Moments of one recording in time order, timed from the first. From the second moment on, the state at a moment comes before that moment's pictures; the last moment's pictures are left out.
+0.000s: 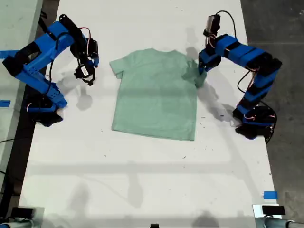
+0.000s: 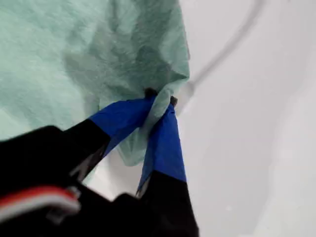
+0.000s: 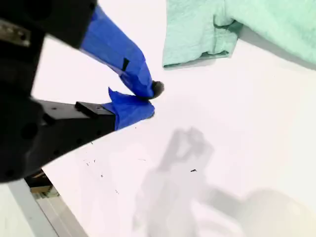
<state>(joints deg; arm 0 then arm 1) -38.9 101.2 91.8 88.0 36.4 60.3 82.0 96.4 68.6 -60.5</state>
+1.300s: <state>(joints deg) -38.9 101.9 93.3 86.4 36.4 37.4 70.1 65.1 75.0 -38.9</state>
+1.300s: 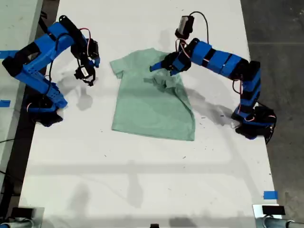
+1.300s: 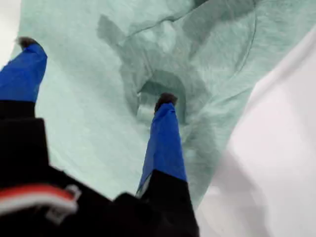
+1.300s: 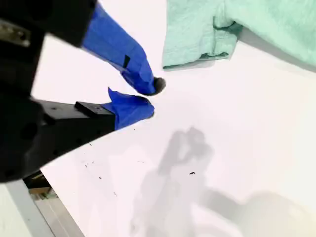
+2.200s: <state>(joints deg) -37.6 89.5 80.4 85.3 45.8 32.5 119.3 105.5 81.3 -34.8</state>
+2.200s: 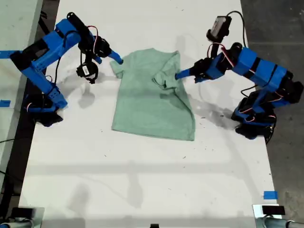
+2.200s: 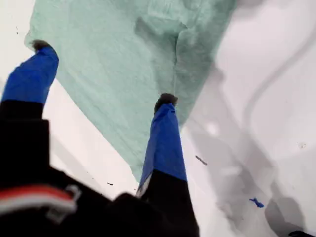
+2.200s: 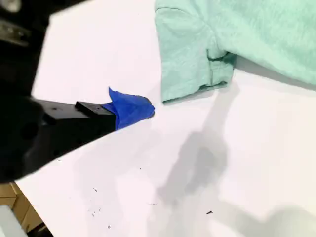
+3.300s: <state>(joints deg) -46.5 41.2 47.4 82.1 58.3 30.0 123.4 108.7 81.3 -32.6</state>
